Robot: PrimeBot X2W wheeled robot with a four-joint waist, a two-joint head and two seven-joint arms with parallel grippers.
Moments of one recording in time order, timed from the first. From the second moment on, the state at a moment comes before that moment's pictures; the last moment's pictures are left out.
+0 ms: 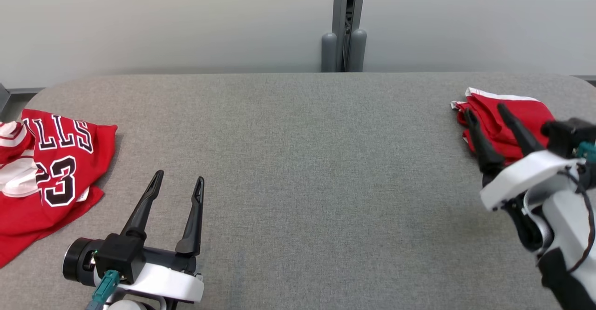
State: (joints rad) left arm -0.05 0.07 -0.08 0.08 -0.09 -0.11 -0.26; right arm -0.64 -0.37 0.53 0.69 0.71 0.13 -0.26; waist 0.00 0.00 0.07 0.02
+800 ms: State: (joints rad) left arm 0.03 0.07 -0.02 0.12 -0.08 -0.08 -0.26; right arm -0.13 -0.10 0.12 0.37 0.27 0.13 -0.26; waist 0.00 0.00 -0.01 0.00
